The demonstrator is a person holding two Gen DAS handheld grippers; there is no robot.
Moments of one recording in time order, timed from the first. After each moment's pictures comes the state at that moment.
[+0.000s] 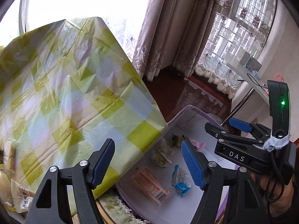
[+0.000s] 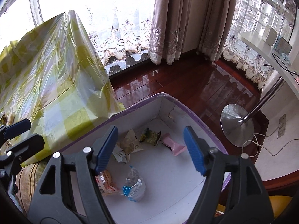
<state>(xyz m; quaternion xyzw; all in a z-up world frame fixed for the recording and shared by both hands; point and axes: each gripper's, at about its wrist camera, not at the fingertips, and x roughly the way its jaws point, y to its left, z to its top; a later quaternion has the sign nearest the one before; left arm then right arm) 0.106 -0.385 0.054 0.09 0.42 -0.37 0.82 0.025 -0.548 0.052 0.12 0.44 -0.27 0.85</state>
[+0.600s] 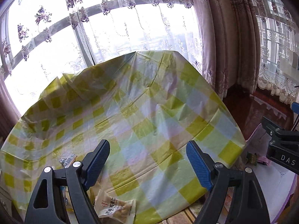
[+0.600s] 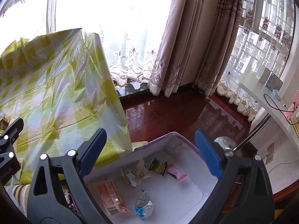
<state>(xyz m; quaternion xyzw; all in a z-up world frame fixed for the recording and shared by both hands) 0.124 -0.311 0.089 0.18 0.29 -0.15 0.93 0.066 -0.476 0.101 0.02 0.37 -0.26 0.89</state>
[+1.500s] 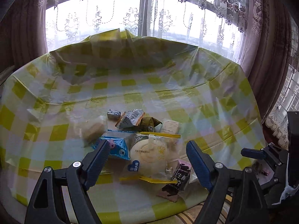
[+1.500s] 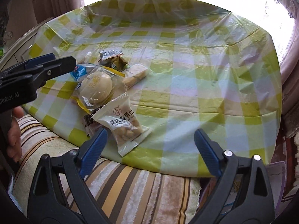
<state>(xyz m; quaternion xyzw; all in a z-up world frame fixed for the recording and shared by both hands) 0.132 -0.087 0.074 0.00 0.35 -0.08 0.93 0.123 -0.265 0.038 -0.06 0.46 0.14 0.88</state>
